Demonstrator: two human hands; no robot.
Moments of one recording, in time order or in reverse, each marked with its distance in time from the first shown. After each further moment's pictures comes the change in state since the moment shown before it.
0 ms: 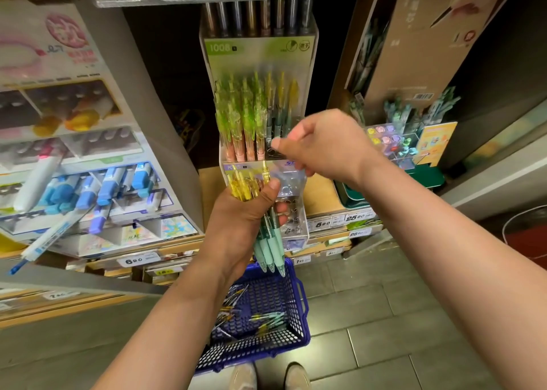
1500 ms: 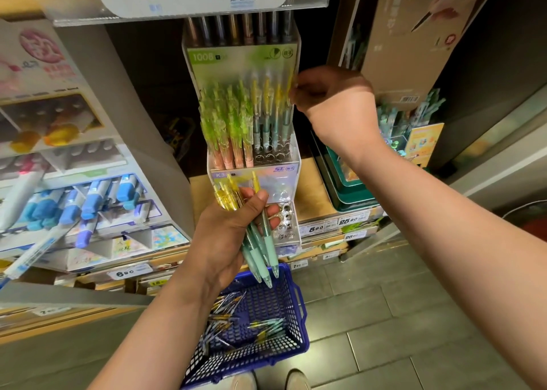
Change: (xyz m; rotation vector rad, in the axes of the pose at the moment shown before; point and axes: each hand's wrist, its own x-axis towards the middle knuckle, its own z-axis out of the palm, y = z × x) left_hand 0.004 -0.002 -0.004 -0.164 0.010 -0.103; right_hand 0.039 0.009 -0.020 0.264 0.447 -0.196
